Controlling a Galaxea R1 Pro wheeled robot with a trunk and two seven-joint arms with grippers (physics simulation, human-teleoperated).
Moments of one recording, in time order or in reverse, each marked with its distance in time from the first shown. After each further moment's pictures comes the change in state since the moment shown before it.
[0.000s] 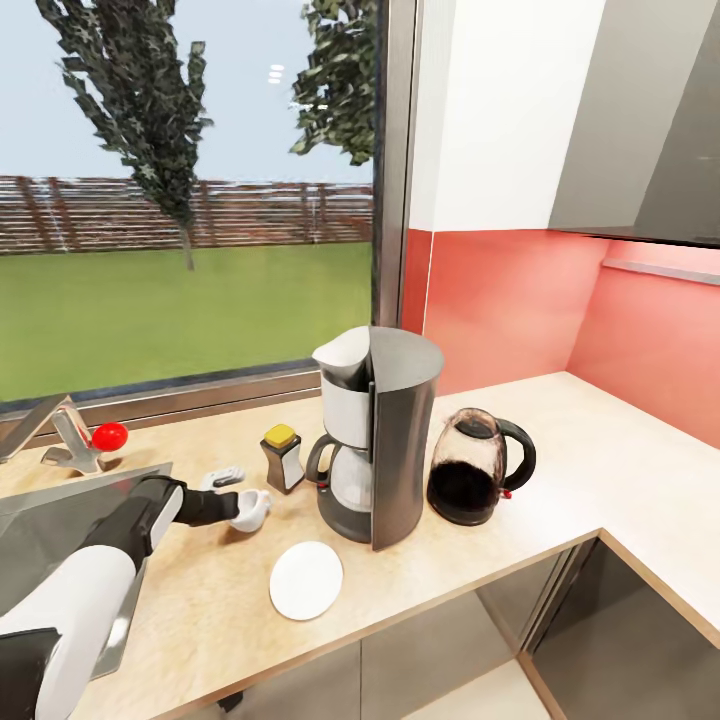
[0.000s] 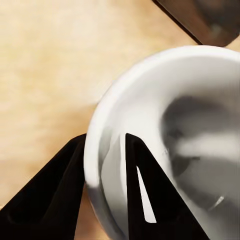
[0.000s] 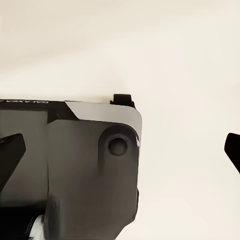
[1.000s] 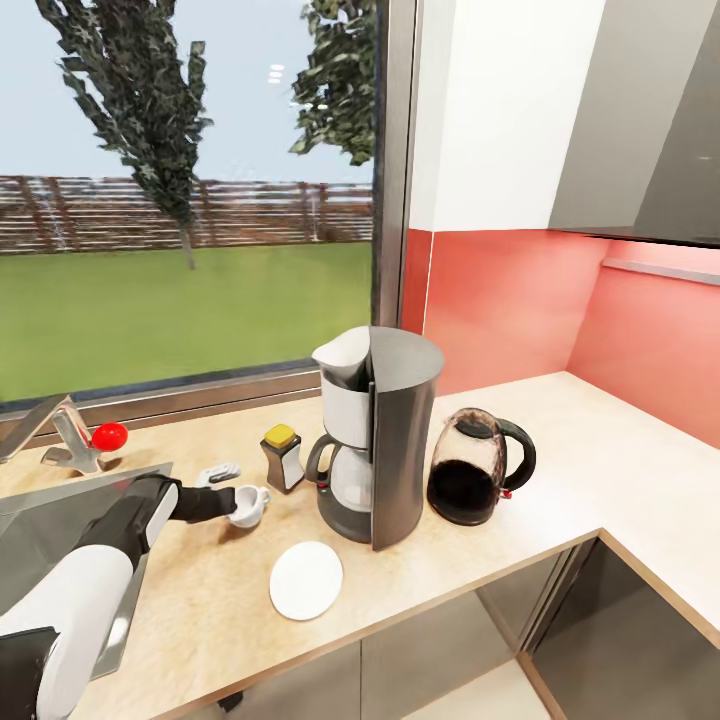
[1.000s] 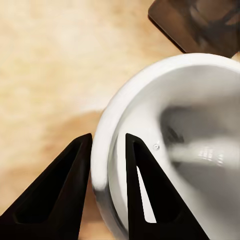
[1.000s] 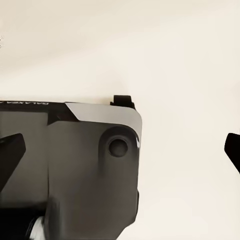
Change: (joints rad) left arm -0.001 0.000 0.057 -0.012 -0.006 -0.001 -0.008; right arm 0.000 0.001 0.000 -0.001 -0.001 -0.004 -0.001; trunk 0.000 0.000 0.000
